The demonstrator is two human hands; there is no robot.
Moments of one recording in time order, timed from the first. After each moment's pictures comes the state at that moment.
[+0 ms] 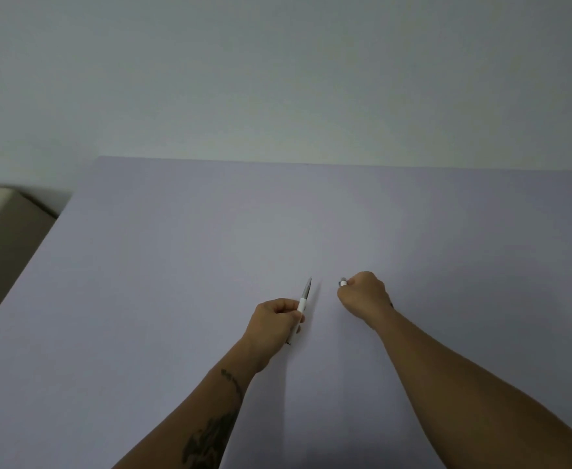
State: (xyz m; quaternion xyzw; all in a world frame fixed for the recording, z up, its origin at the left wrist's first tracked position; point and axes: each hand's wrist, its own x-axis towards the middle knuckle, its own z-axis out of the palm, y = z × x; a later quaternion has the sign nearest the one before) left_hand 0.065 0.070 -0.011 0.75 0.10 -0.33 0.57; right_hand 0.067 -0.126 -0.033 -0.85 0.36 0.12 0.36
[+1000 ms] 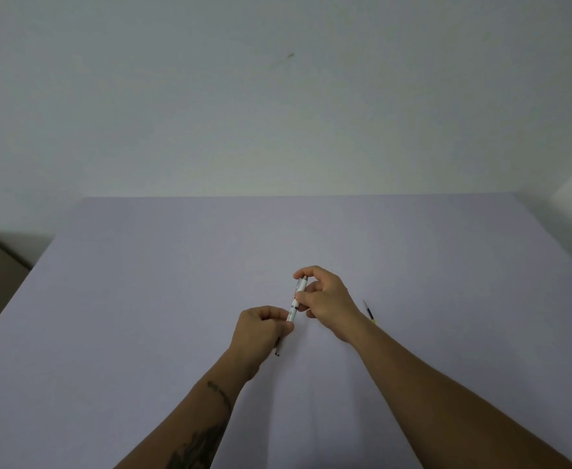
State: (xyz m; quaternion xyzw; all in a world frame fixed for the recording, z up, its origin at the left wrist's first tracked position) left_hand 0.054 0.091 0.022 0.75 0.04 -0.29 0.59; right_hand 0.032 -0.063 0.049 -0.76 0.23 0.02 0.60
